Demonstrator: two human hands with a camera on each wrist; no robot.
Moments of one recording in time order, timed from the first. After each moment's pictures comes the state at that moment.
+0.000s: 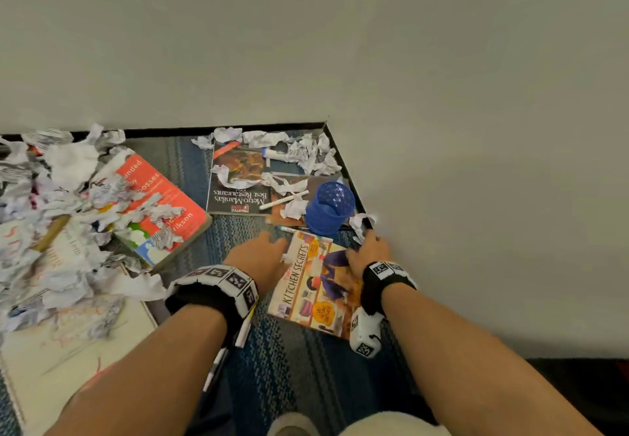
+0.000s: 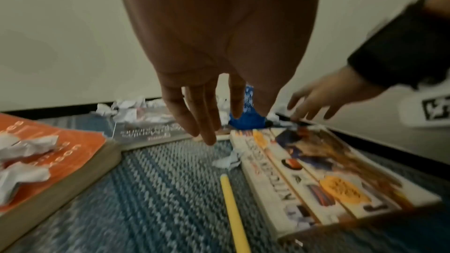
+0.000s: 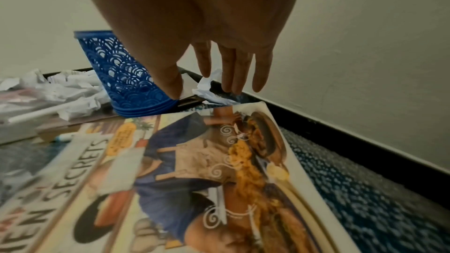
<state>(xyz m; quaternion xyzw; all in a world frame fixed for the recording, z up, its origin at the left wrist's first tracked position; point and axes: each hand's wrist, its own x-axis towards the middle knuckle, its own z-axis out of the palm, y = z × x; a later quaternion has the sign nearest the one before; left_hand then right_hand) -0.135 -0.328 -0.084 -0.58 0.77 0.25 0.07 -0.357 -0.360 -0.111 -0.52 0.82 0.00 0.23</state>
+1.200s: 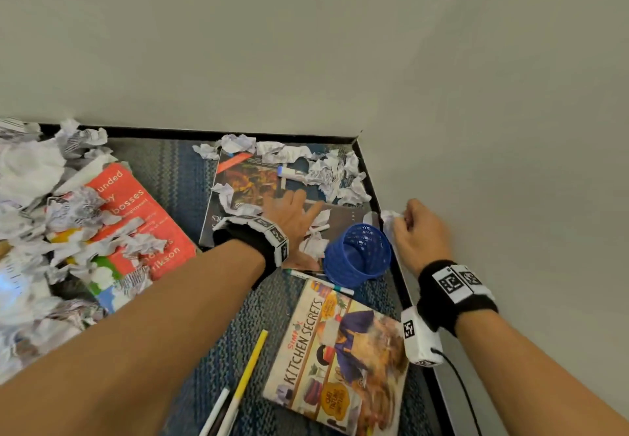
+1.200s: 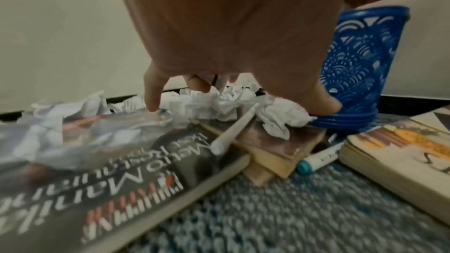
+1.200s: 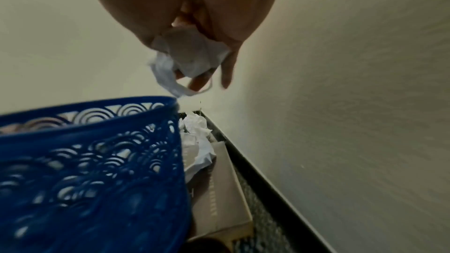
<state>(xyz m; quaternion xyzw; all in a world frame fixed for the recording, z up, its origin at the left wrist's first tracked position) -0.145 -0.499 -0.149 -0.55 0.82 0.10 0.11 -0.361 -0.486 -0.083 -0.67 0.71 -0.19 0.13</state>
